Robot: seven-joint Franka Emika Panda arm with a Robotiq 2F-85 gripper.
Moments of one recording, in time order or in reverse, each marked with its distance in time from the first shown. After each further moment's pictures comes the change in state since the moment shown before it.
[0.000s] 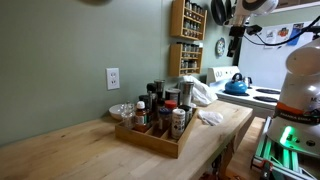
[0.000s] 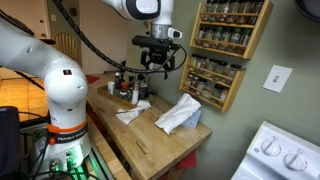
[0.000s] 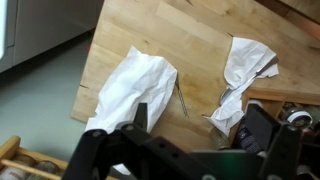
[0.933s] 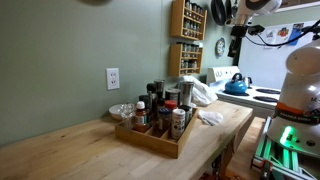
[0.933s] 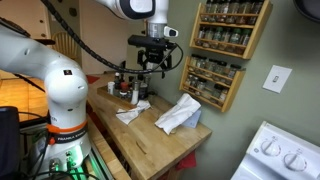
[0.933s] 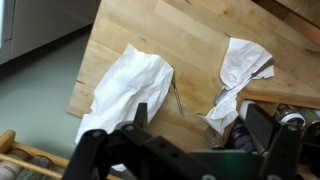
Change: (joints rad) arm 0.010 -0.052 0.001 -0.032 0.000 -0.002 -0.013
